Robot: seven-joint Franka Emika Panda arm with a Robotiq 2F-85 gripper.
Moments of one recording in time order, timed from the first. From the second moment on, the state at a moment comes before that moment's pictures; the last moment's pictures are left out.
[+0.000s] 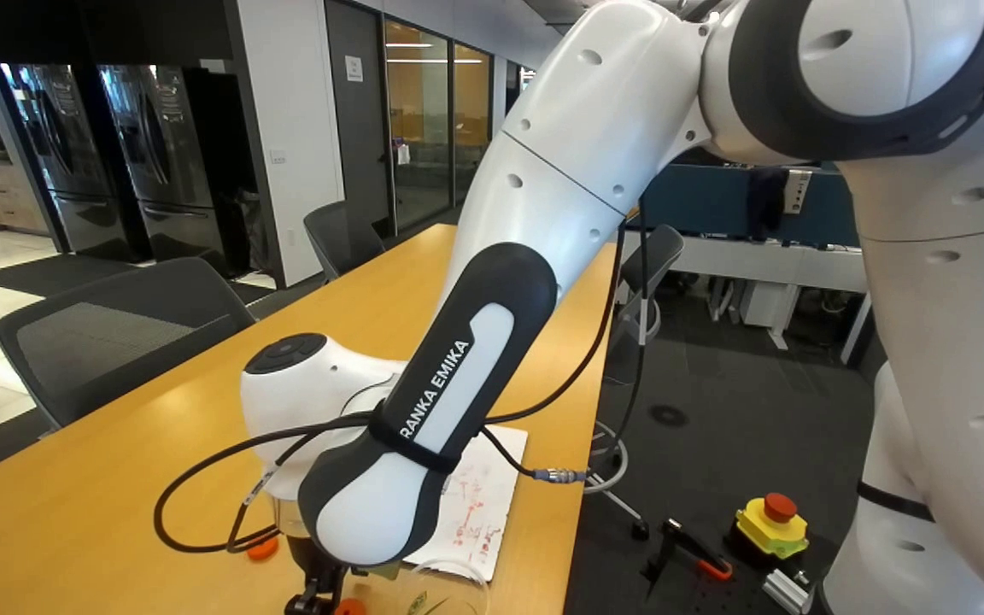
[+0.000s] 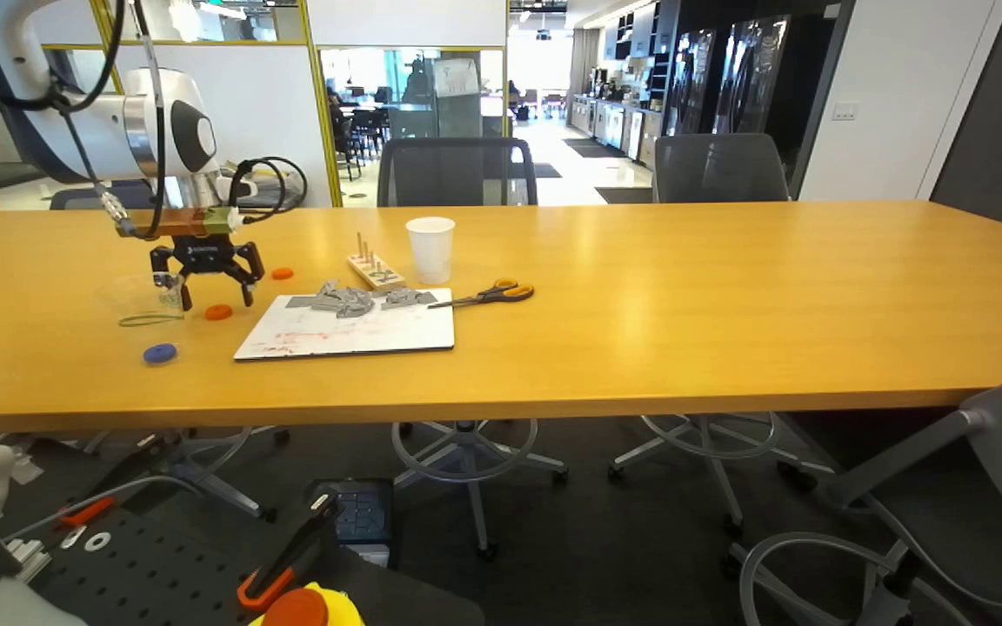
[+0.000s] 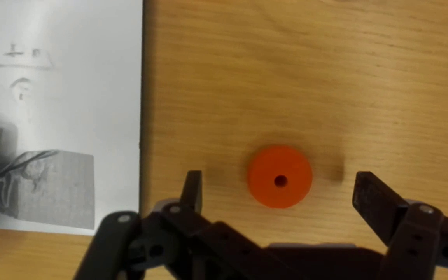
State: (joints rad) arm 0.33 0.45 0.26 -2.18 -0.21 2.56 0.14
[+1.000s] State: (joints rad) arm 0.33 0.45 0.26 -2.17 -0.16 2.57 0.14
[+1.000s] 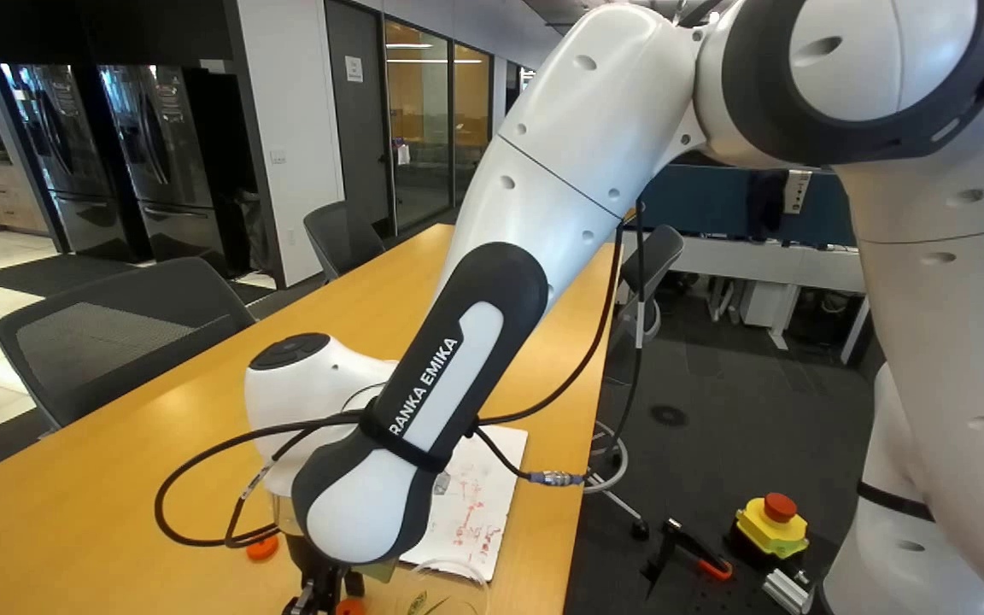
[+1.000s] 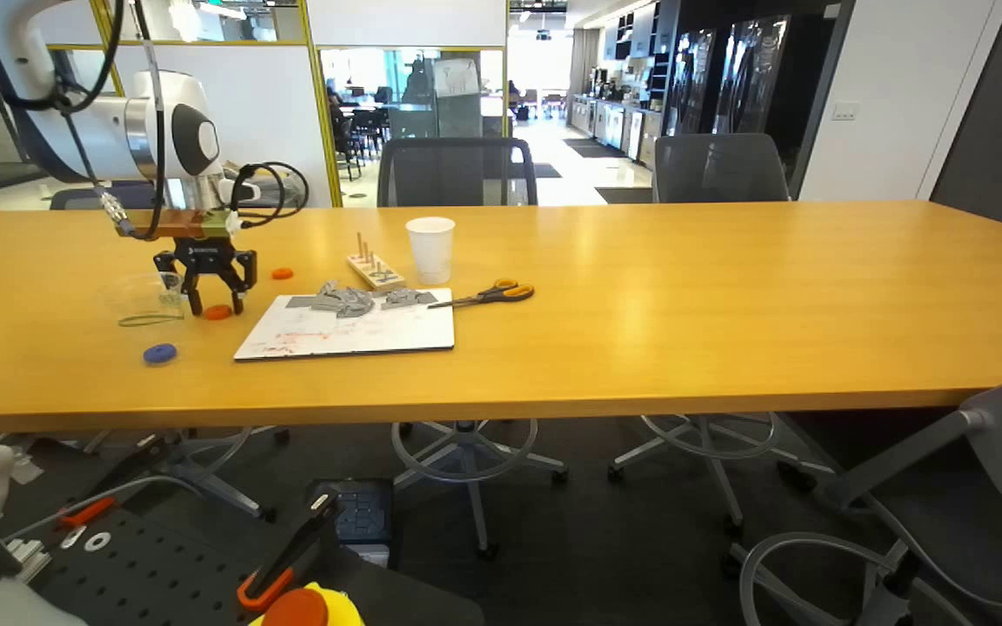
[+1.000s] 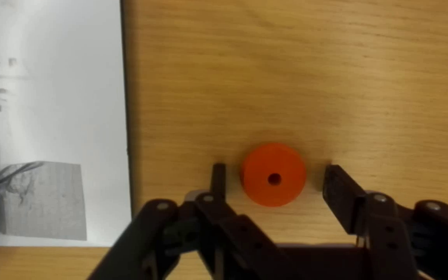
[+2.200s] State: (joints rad) arm 0.31 0.38 0.05 -1.99 -0.19 2.58 0.26
